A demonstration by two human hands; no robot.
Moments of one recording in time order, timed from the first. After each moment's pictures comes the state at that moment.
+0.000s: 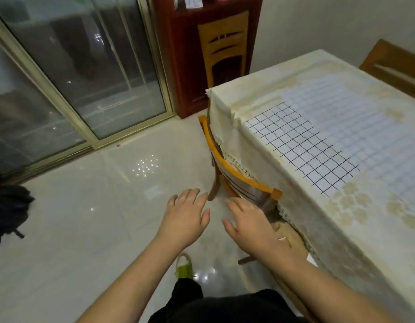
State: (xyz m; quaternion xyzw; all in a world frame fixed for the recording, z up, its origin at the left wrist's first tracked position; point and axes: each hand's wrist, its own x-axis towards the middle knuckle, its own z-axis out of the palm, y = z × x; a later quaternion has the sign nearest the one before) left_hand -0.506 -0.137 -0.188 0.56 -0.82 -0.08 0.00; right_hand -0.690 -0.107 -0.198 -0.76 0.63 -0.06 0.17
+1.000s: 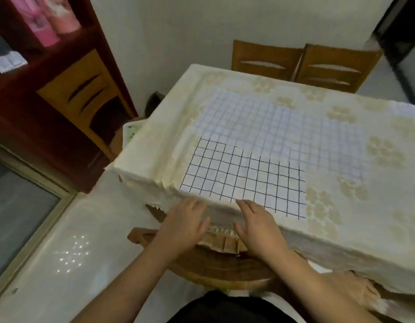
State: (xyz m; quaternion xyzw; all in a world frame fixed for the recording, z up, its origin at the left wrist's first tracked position) left_hand -0.647 -0.476 -0.184 0.20 -0.97 -0.16 -0.05; right_hand -0.783 -0.314 -0.204 -0.45 0.88 -0.13 0.12
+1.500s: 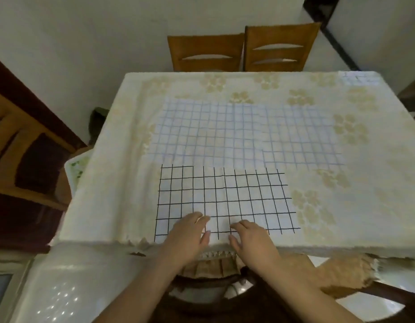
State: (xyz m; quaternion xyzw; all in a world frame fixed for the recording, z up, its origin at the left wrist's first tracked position) left_hand -0.793 -0.548 -0.247 0.07 -0.97 -0.18 -0.14; right_hand -0.861 -0.361 -0.261 -0.31 0.92 -0.14 0.17
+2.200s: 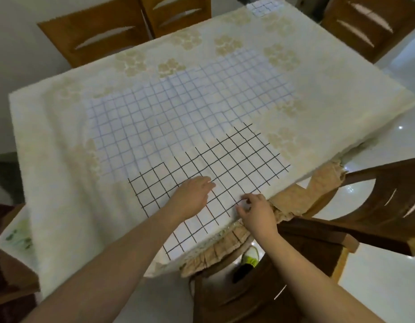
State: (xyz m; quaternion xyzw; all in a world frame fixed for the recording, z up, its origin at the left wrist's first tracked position) left_hand -0.909 -0.613 -0.319 -0.33 -0.93 -0.09 -0.17; right_hand -0.824 -0.410 -0.328 0.15 0.93 -0.31 0.12
